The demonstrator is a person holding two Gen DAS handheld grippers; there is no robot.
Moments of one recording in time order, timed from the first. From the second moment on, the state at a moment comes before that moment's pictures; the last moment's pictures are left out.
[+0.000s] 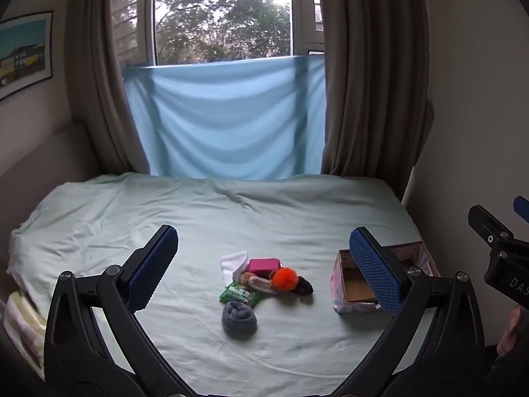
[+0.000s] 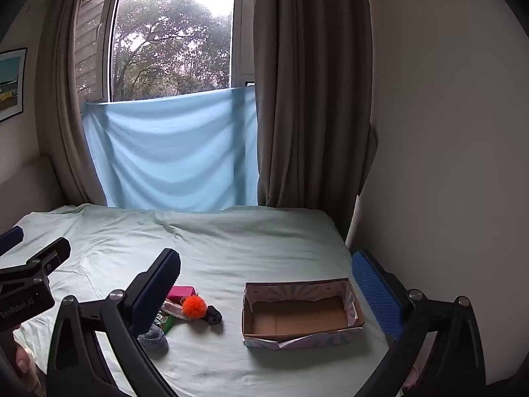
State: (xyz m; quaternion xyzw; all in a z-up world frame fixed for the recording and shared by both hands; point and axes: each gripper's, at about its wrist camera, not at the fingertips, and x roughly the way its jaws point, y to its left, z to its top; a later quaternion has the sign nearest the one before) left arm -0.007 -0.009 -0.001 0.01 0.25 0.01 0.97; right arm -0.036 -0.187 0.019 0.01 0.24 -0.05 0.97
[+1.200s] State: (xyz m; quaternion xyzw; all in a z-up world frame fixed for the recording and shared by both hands) left arm 0.000 -0.008 -0.003 0.01 0.25 0.01 0.97; right arm -0.029 -0.186 0.019 0.00 0.24 -0.05 0.97
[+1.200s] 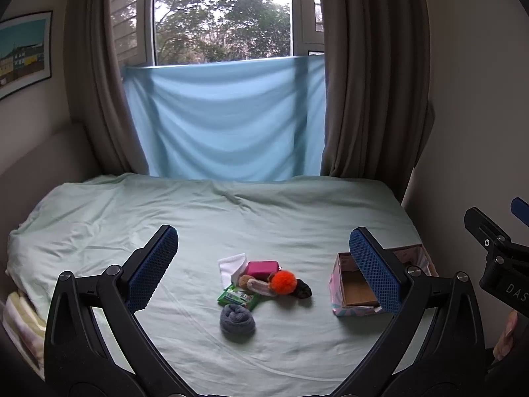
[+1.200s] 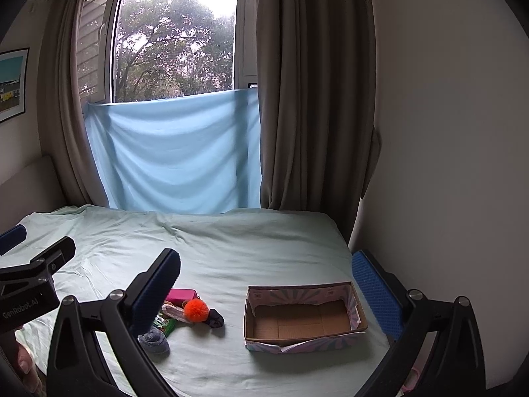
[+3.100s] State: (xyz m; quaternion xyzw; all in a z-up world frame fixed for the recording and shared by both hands) left arm 0.008 0.033 -0.043 -0.05 0.32 0.06 0.94; right arm -0.003 -0.170 0.010 0.00 0.27 -0.01 0.96
